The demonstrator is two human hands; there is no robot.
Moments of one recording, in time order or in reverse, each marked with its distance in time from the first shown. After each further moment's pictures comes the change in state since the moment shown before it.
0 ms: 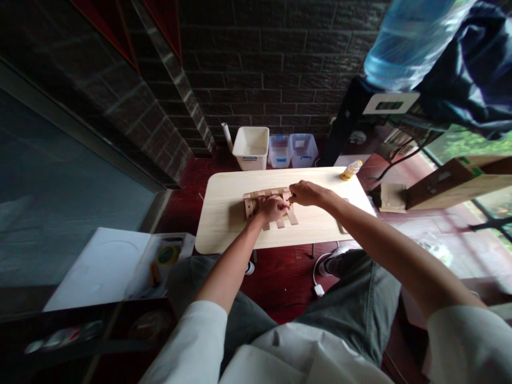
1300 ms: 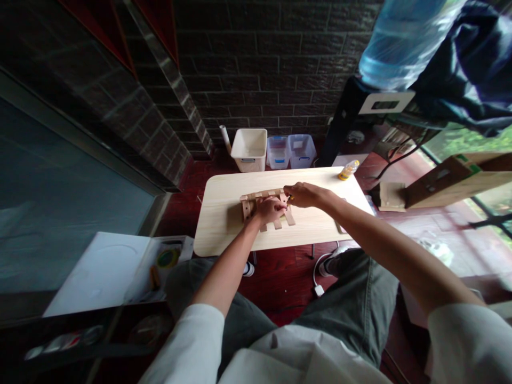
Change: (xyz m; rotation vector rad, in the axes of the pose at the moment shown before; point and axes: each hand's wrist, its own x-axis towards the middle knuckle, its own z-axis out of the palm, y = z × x) left_hand 0.001 0.000 0.001 0.005 0.001 -0.020; right_hand -0.007 0.004 -0.001 0.017 -0.004 -0.085
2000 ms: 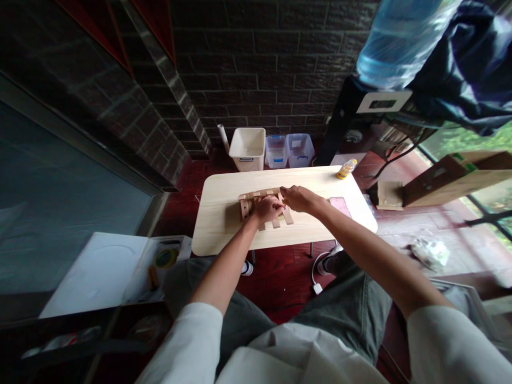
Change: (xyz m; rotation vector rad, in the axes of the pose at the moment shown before) left_hand 0.002 -0.002 0.004 -0.009 0.058 0.029; right_hand -0.011 -0.025 0.004 -0.007 0.038 0.081
